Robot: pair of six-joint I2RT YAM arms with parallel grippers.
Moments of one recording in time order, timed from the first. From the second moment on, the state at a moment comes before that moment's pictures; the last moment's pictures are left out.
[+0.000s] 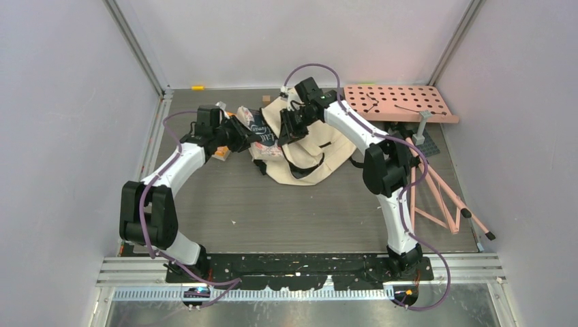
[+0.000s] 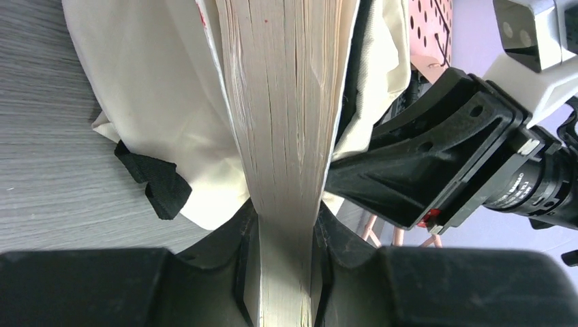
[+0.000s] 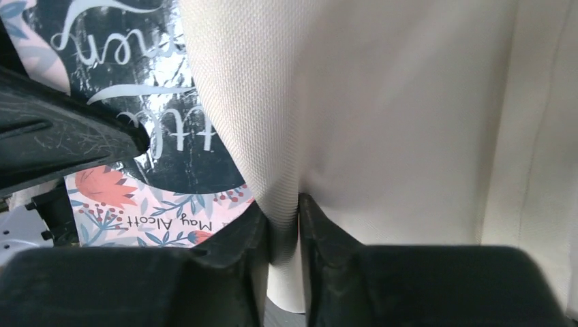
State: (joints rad) left arm -0.19 1.53 1.07 -0.20 0.44 -0.91; right arm 0.54 2.23 2.05 -0.81 -0.58 0.26
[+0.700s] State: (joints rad) left arm -0.23 1.52 1.11 -0.24 0.37 -1.05; right arm 0.53 2.06 2.16 -0.84 -0.19 0.27
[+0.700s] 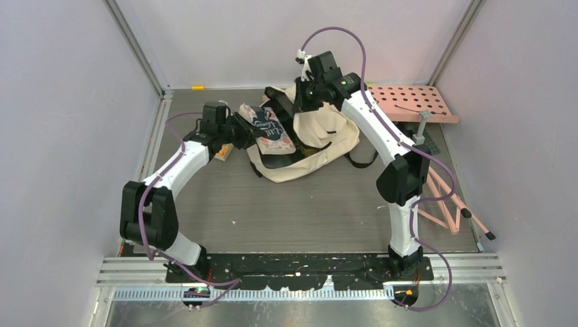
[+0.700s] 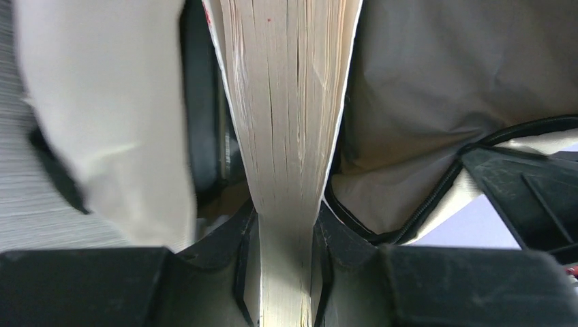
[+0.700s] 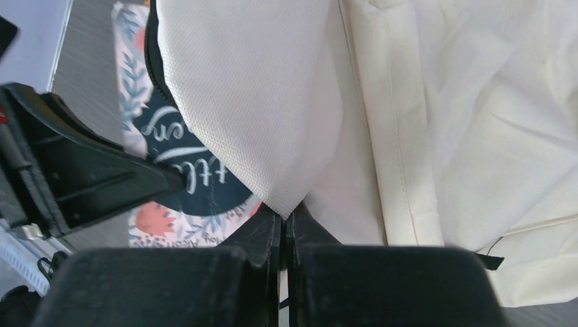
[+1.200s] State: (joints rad) left arm -0.36 1.73 1.20 -0.16 0.30 -1.04; right arm 0.53 2.05 2.20 -0.84 -0.17 0.30
